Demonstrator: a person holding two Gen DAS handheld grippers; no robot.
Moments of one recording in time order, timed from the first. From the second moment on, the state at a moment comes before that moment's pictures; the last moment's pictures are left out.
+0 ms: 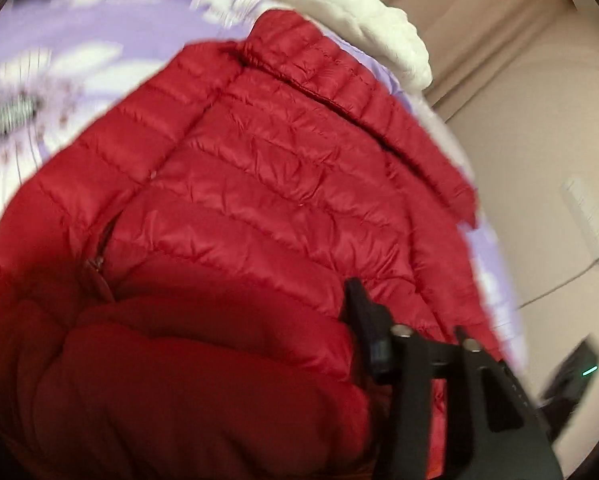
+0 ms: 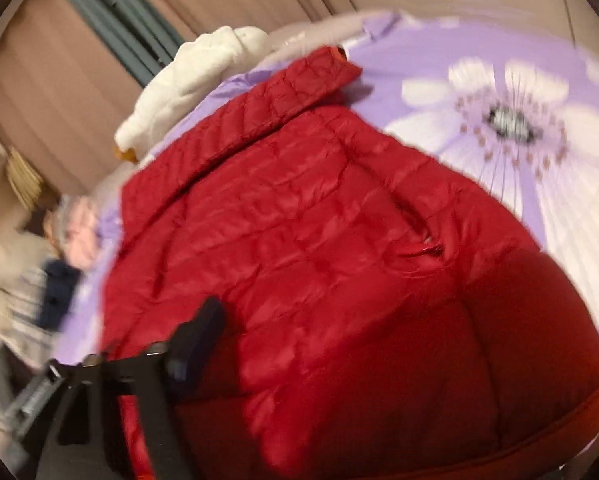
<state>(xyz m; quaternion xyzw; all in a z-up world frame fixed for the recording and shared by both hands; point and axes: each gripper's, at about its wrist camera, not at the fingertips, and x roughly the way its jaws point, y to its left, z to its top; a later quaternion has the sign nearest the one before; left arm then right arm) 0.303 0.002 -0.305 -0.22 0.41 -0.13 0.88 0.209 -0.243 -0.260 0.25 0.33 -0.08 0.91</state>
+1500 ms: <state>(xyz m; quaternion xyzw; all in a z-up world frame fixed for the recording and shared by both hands) 0.199 0.001 -0.156 -0.01 0.15 -0.07 0.99 0.137 -0.230 -0.112 0.16 0.17 -0.05 0.97</state>
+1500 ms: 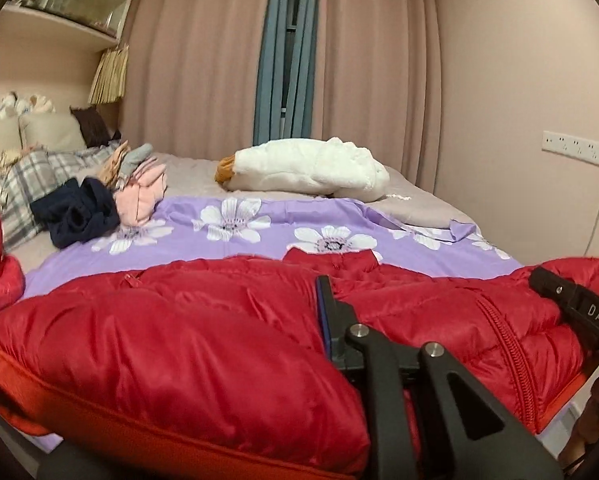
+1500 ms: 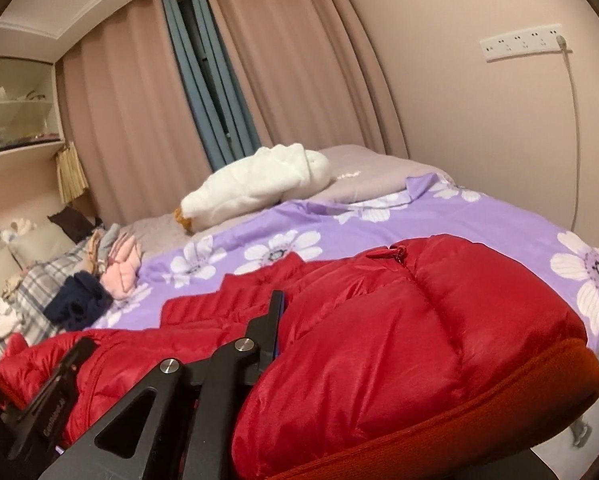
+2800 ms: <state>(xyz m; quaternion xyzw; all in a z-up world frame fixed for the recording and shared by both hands) 0.462 -0.035 -0.271 -0.01 0.31 -0.01 0.95 0.394 -0.257 -0.226 0.11 0.32 -0.13 0.93</state>
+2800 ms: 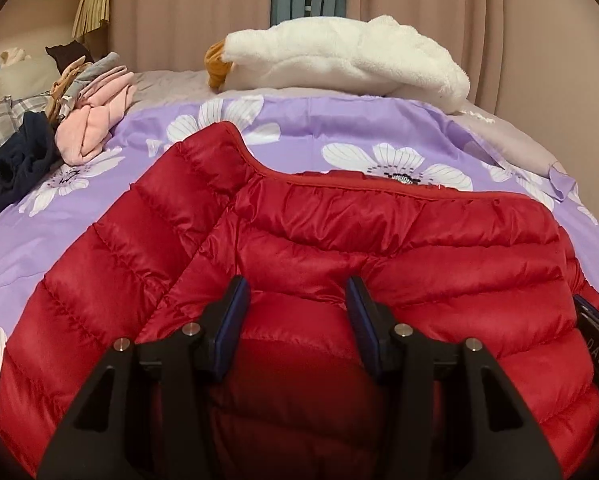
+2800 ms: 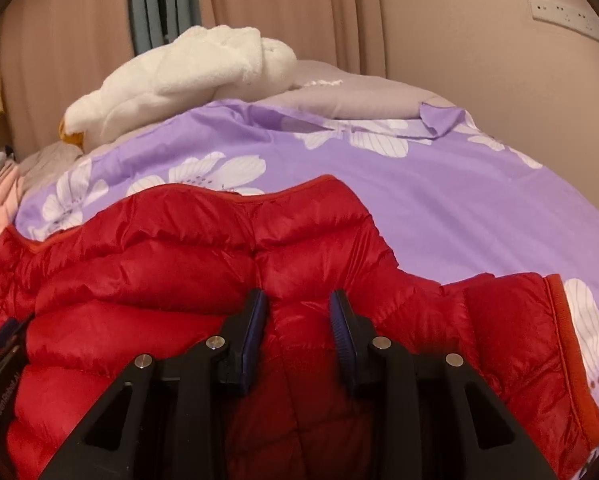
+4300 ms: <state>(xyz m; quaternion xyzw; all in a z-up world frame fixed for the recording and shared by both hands) 0.472 -0.038 -0.277 0.01 0.31 0.01 0.95 0.410 -0.253 -0.229 0.10 0.32 -0.15 0.93</state>
